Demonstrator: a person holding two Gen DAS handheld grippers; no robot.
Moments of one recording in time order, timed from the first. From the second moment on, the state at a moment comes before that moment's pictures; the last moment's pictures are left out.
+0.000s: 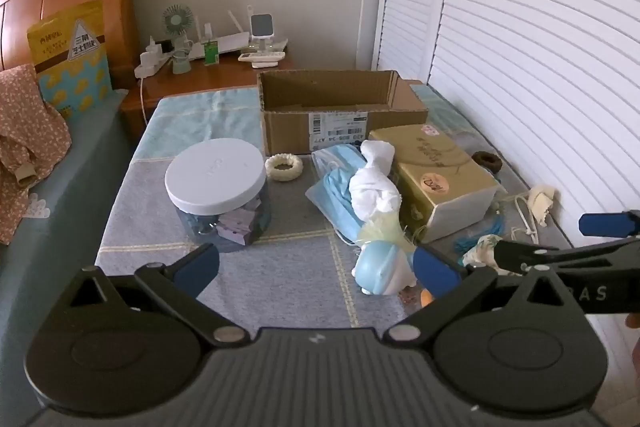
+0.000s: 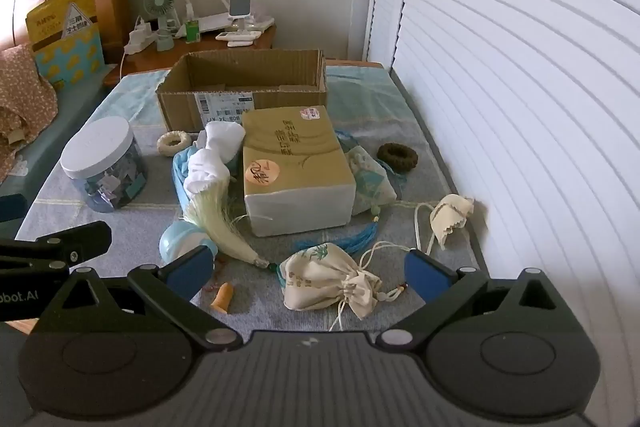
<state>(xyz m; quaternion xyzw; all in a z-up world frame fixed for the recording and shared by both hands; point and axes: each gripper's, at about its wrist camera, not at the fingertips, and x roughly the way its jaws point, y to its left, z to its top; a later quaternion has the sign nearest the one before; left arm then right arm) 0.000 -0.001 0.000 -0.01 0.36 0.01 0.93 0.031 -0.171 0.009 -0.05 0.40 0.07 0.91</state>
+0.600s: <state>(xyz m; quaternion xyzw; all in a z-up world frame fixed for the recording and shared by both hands) -0.004 -0.003 0.000 -0.01 0.36 0.01 0.93 0.029 -0.173 0.010 -0.05 0.40 0.06 0.91</state>
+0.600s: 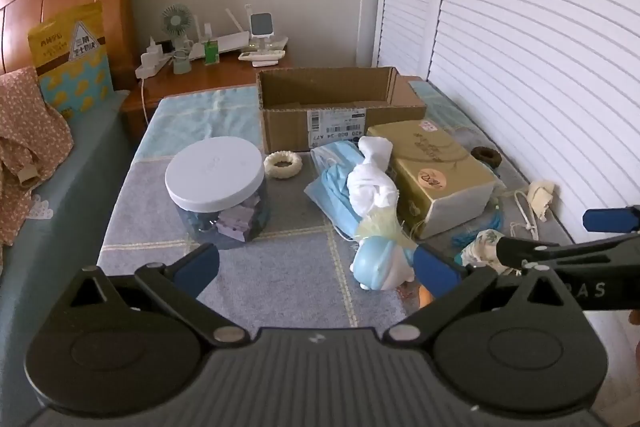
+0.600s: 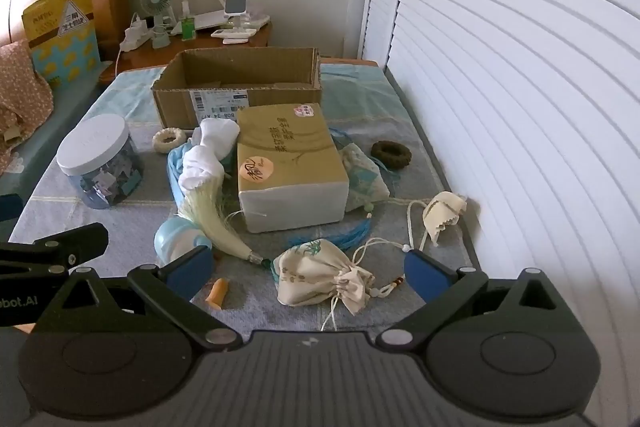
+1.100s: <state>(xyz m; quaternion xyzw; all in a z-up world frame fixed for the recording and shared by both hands) -0.003 -0.005 0.000 -0.02 0.36 0.01 0.93 0.029 -0.173 0.010 -0.05 0.40 0.06 0.91</state>
